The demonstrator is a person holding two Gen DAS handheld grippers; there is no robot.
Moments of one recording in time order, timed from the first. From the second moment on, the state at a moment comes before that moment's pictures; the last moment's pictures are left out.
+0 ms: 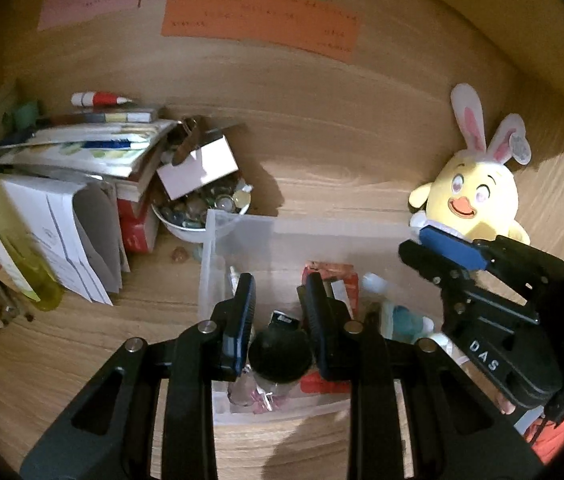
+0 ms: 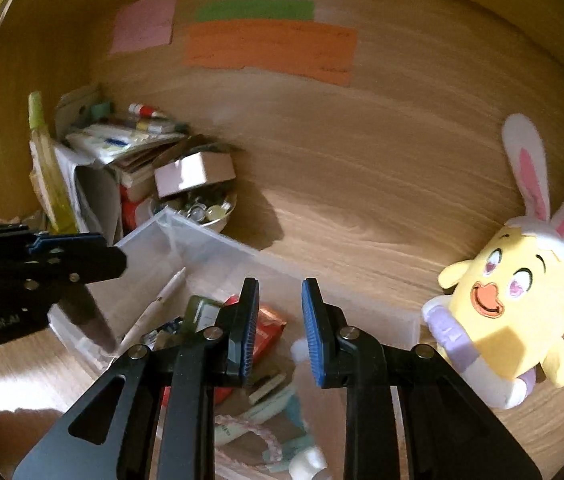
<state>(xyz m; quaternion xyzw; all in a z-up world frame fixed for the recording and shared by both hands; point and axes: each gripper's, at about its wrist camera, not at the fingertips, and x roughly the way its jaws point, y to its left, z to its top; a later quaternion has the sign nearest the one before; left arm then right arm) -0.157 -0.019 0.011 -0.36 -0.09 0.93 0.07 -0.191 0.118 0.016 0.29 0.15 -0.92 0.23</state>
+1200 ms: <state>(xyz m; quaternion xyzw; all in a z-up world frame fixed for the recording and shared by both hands) -0.068 -0.024 -0.005 -0.36 -0.03 0.93 0.05 -0.086 0.170 -0.013 0.33 0.09 -0.91 0.24</state>
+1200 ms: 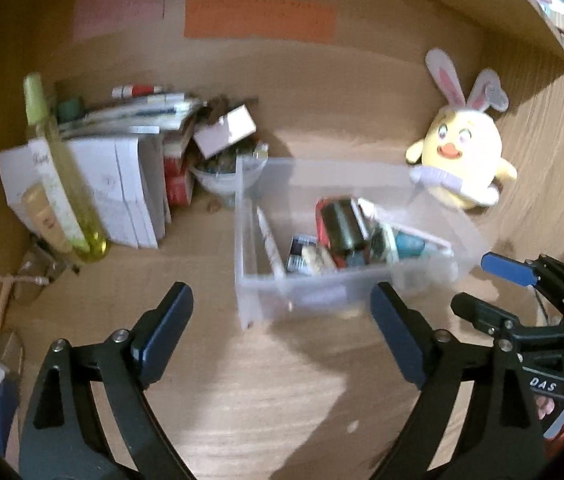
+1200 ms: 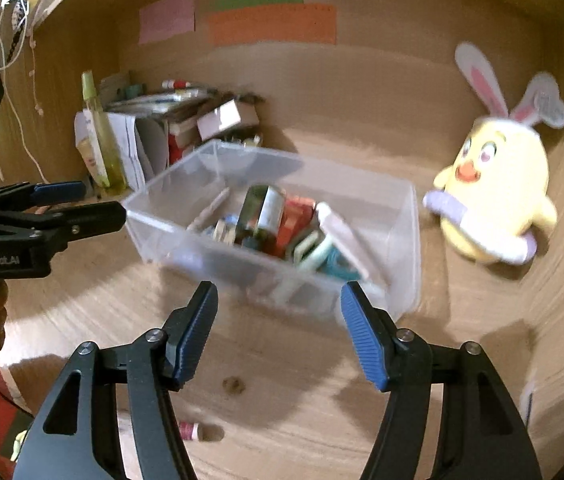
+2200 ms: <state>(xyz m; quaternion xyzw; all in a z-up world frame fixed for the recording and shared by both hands) -0.025 0.016 -0.066 -0.45 -0.02 0.88 0.16 -0.079 0.181 -0.064 0.41 0.06 -0.88 0.24</state>
